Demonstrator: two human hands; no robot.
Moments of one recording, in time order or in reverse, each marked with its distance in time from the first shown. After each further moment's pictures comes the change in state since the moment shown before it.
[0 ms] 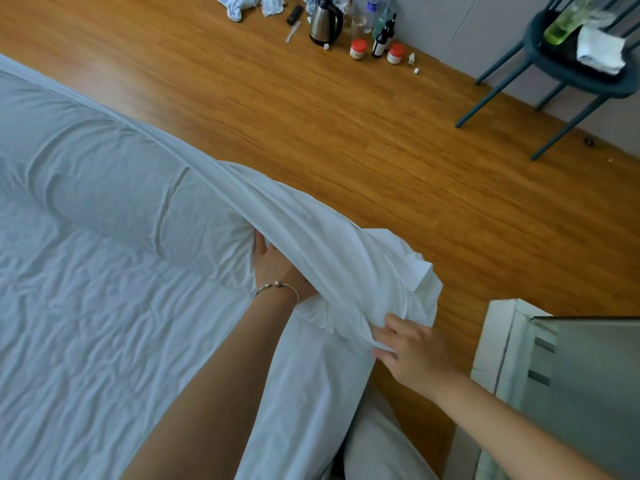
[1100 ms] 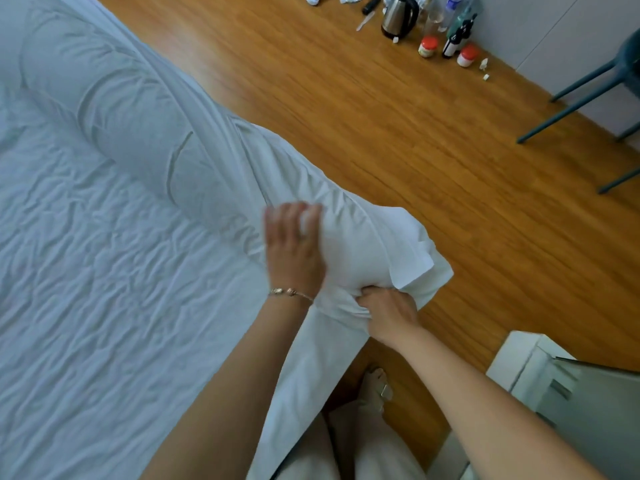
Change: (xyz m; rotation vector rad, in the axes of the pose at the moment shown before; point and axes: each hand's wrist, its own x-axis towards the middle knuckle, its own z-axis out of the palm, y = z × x) left_hand -0.055 0.035 0.029 -0.244 0.812 -0.165; right_hand 0.040 0.004 0.006 -0.112 -0.441 0.074
